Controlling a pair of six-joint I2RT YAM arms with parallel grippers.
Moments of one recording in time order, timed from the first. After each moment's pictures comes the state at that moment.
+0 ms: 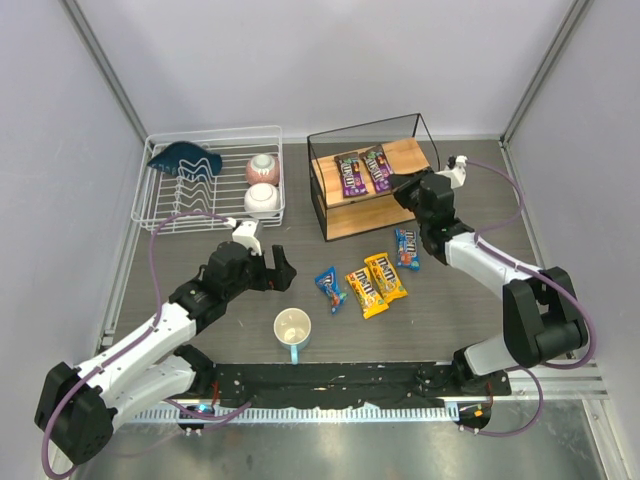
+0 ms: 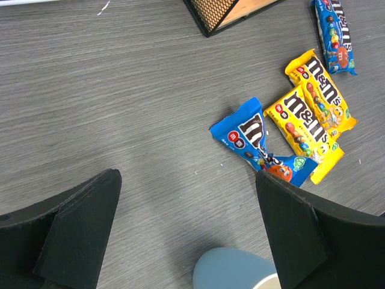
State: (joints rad) left arm -0.61 0.89 0.52 -0.15 -0.03 -0.47; right arm 0.32 1.45 0.84 0.40 0.20 1.00
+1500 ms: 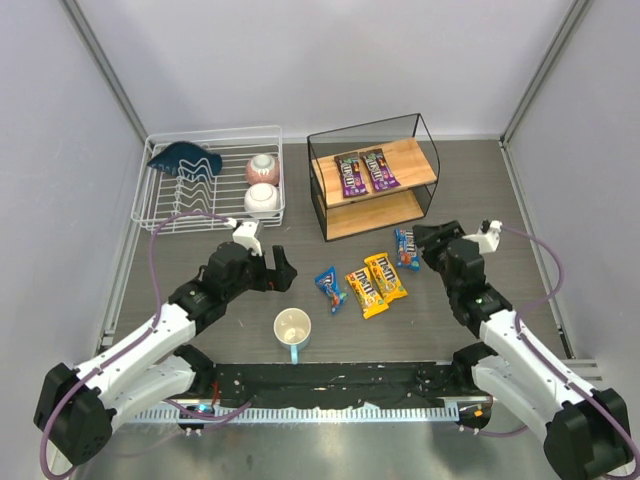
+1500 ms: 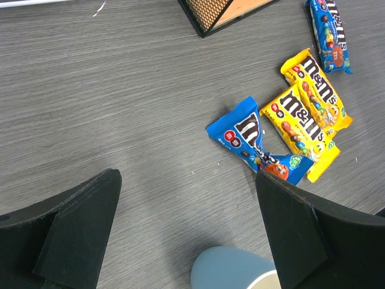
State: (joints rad) left arm -0.62 0.88 0.52 -0.15 -0.03 -0.47; right arm 0.35 0.79 0.45 0.09 0.34 1.04
